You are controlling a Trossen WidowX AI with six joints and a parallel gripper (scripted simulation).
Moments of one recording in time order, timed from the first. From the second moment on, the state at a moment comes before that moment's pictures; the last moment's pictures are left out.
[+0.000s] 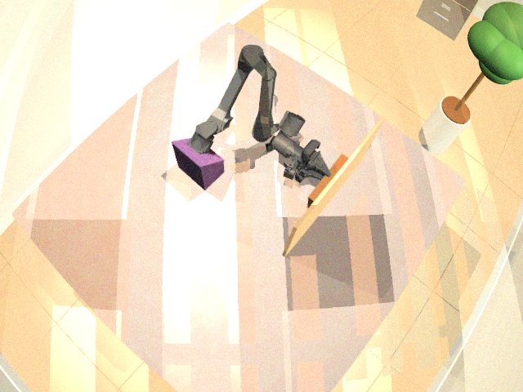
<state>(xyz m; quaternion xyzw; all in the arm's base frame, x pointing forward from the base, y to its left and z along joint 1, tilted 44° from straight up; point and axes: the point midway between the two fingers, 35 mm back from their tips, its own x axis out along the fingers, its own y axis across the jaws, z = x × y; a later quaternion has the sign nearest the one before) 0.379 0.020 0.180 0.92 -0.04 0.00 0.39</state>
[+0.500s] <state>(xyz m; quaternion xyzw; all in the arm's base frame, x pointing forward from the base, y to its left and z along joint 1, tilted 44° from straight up) 0.312 0.034 0.182 0.97 -0.03 0.01 0.25</state>
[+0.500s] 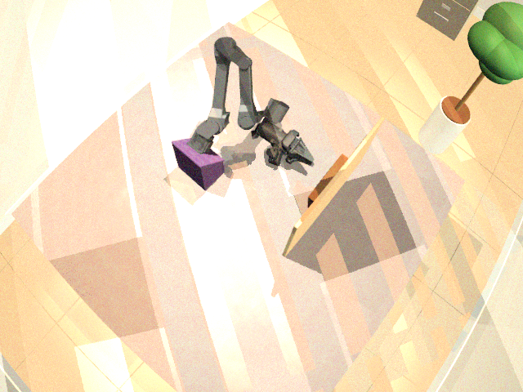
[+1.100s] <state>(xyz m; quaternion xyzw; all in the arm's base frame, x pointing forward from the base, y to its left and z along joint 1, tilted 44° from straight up) 0.271 -0.001 0.192 0.98 -0.04 0.01 0.19</state>
